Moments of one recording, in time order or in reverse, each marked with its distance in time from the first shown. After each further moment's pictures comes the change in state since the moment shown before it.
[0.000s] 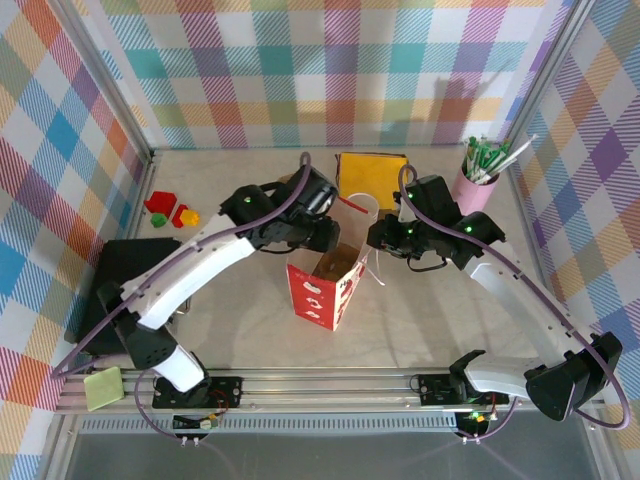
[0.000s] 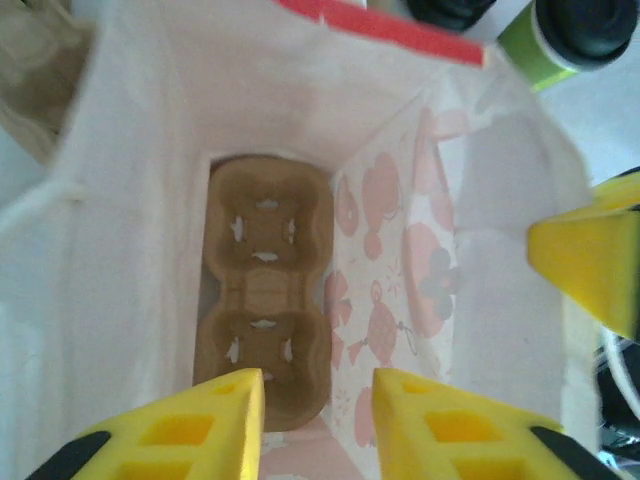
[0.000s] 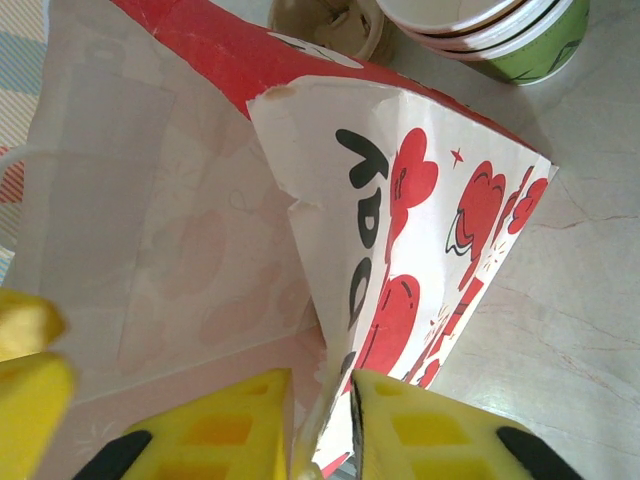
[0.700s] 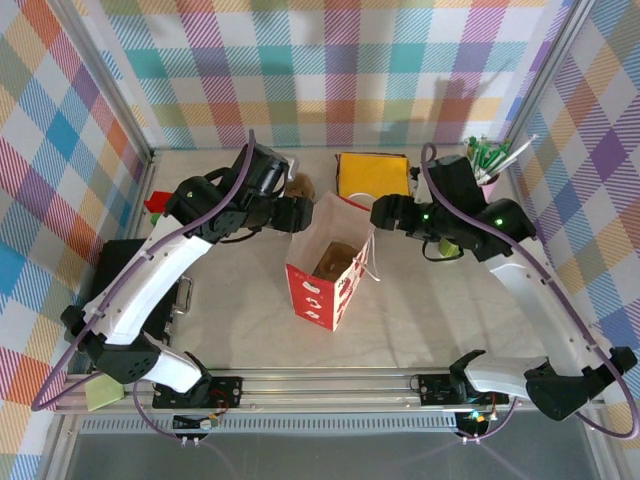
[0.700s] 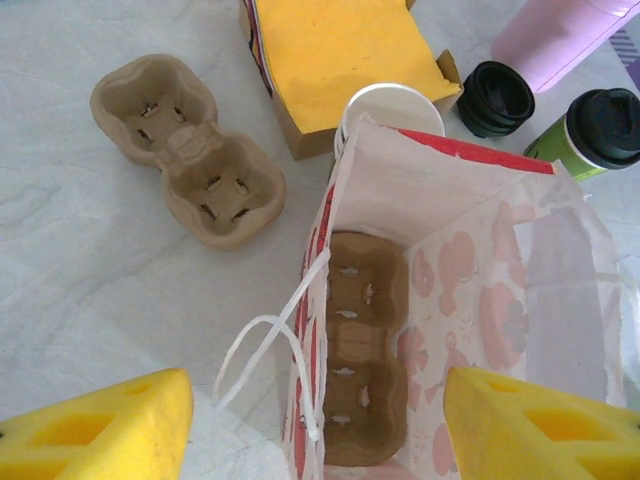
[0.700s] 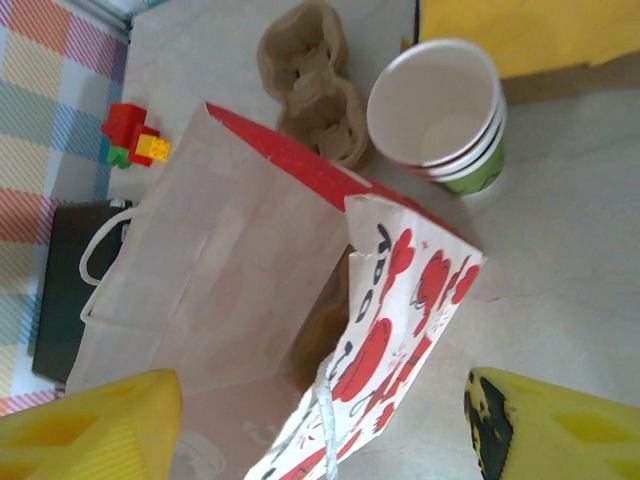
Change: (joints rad) left arm 0.146 -0.110 0.045 -0.035 -0.048 0.130; right arm -0.009 -0.011 0.272 -0.187 0.190 -0.130
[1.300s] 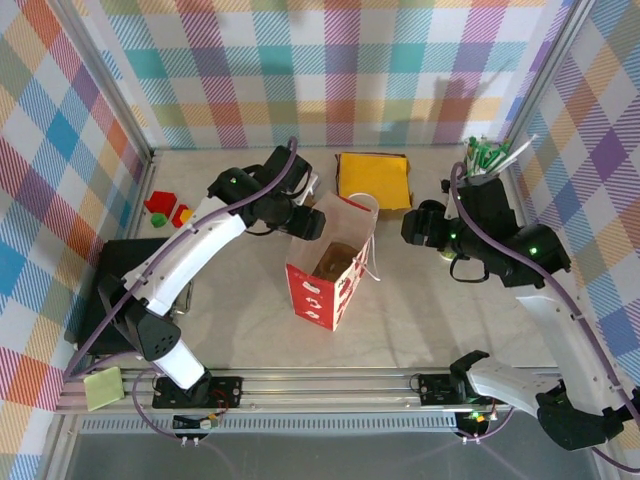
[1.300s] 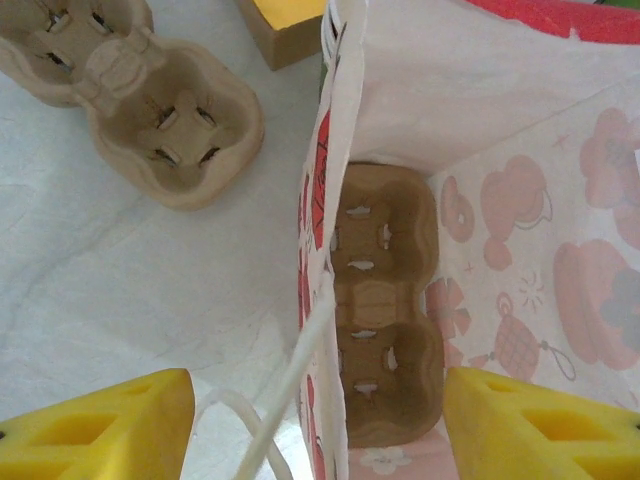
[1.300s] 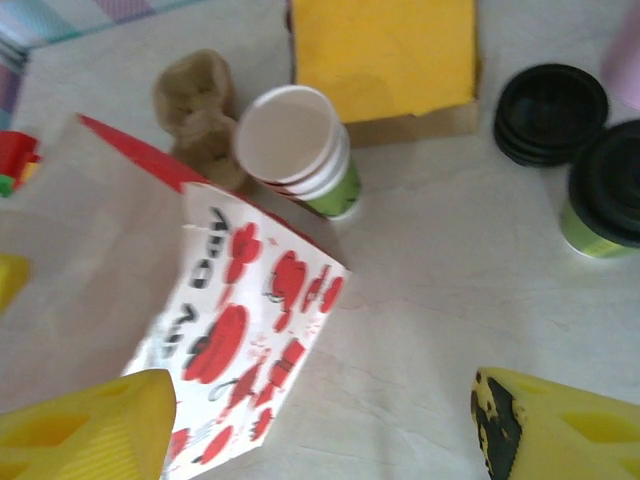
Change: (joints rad) left arm 0.056 0.157 -0.065 0.032 0.140 0.142; right arm -0.060 -0.149 -0.072 -0.112 0.182 -0.111
